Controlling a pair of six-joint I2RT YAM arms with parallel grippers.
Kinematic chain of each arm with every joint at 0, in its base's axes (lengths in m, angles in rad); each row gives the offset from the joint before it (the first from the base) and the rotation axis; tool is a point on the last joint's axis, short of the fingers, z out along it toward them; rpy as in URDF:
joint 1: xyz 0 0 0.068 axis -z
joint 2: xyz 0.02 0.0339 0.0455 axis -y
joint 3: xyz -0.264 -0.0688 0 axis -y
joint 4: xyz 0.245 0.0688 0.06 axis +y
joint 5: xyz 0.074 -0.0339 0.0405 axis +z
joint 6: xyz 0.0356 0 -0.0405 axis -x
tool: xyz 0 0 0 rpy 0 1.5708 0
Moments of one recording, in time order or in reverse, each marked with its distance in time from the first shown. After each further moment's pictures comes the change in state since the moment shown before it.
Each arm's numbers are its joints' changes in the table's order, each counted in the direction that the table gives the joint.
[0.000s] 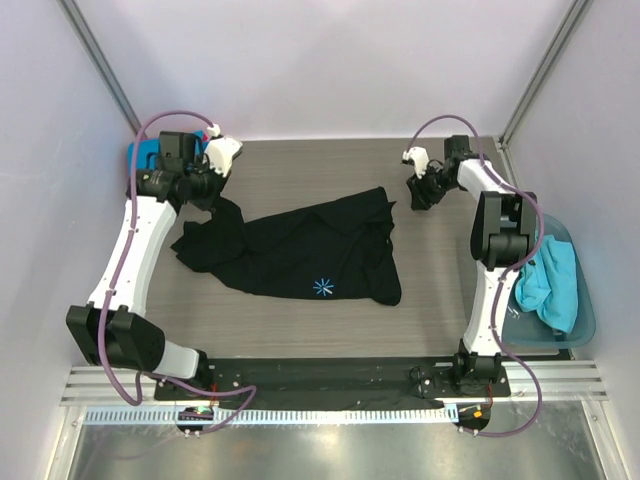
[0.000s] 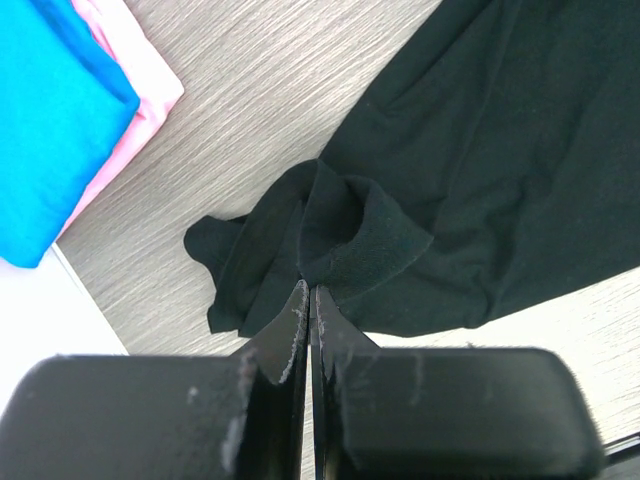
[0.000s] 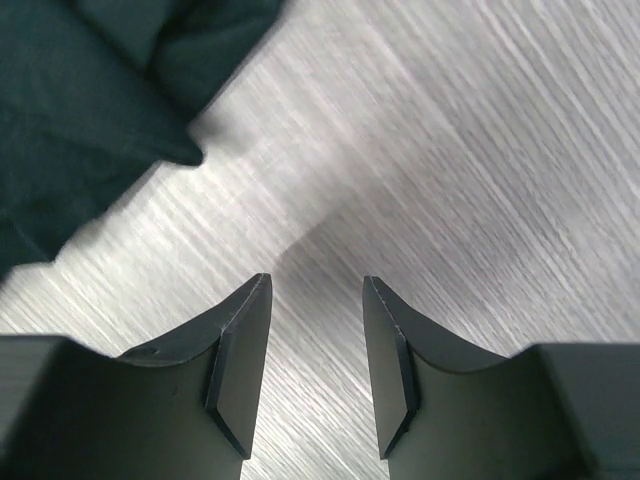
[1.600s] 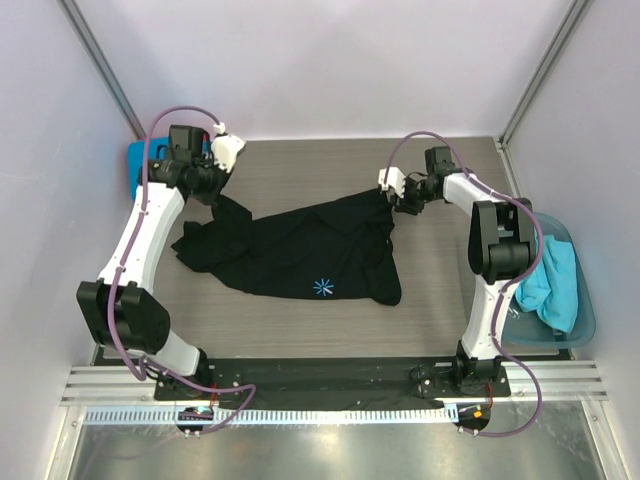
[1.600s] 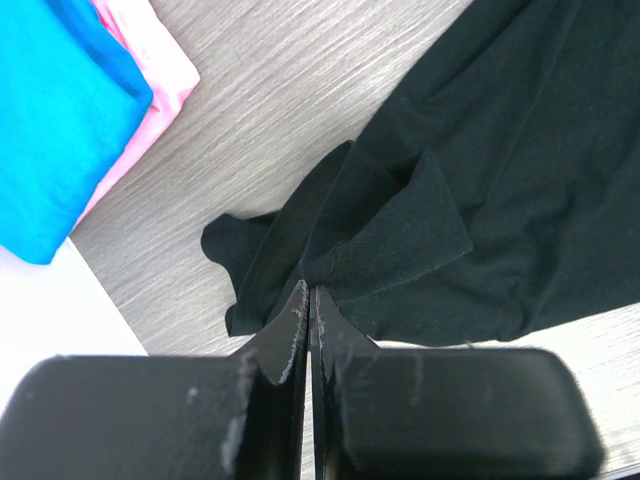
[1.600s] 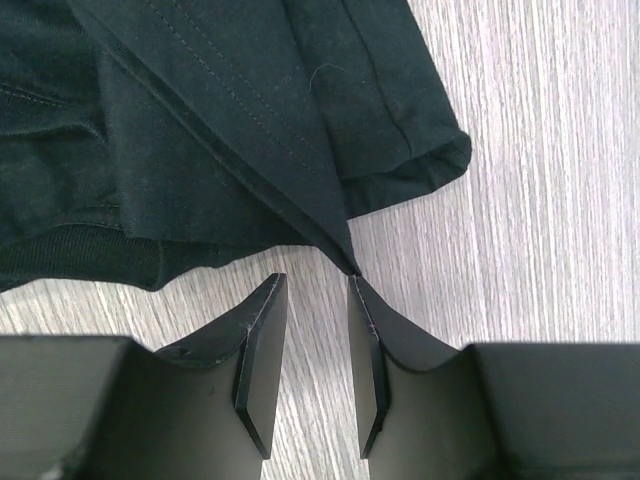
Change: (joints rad) left arm 0.000 -0.111 0.045 -0.010 0.066 -0.019; right arm -0.109 0.175 -0.289 -0.214 0.093 0.465
